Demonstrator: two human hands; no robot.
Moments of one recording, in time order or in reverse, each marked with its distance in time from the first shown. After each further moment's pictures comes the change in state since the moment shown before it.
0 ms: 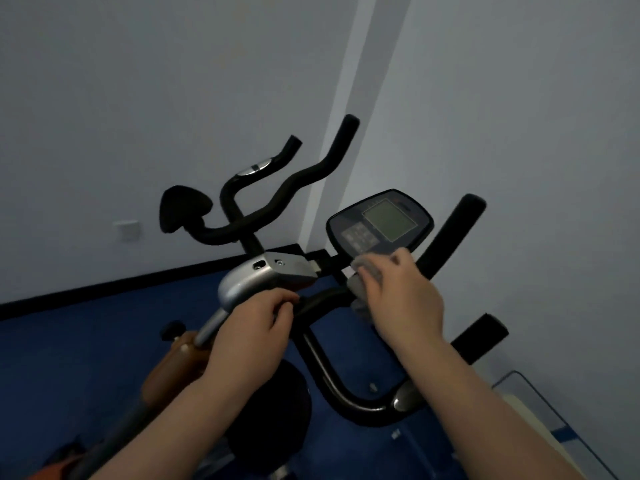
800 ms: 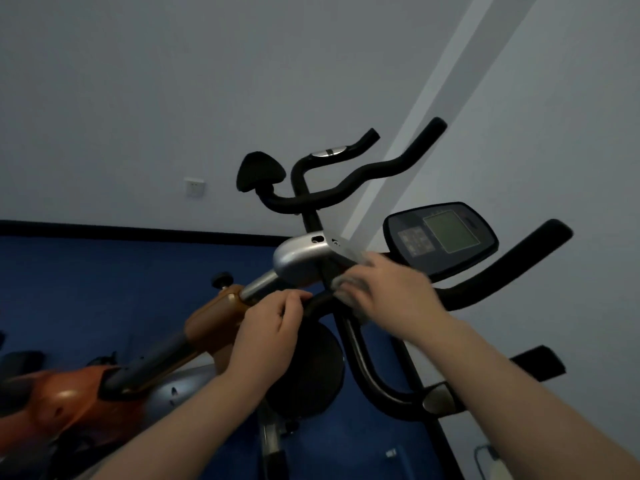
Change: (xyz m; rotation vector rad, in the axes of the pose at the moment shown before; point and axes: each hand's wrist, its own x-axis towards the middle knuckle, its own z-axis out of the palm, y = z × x) left_hand -0.045 -0.037 0.014 -0.321 0.229 -0.200; right_hand 0.012 -0.037 0.013 -0.151 -0.423 -0.629
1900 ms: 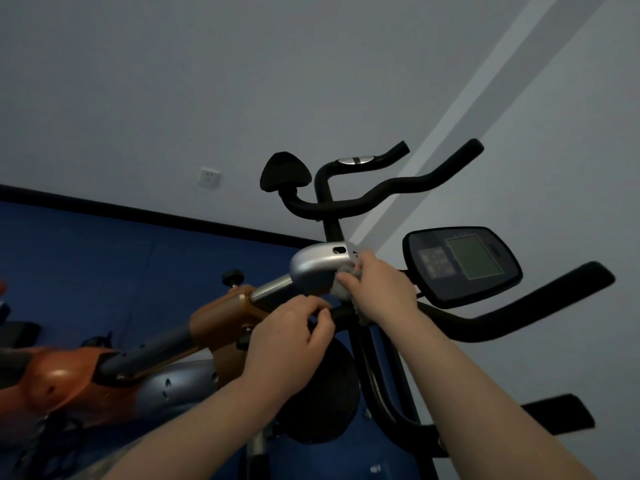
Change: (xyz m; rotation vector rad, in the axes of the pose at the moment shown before) left_hand 0.004 0.005 0.001 0.247 0.024 0.133; right_hand 0.058 -0.024 0.024 0.140 -0.068 0.294
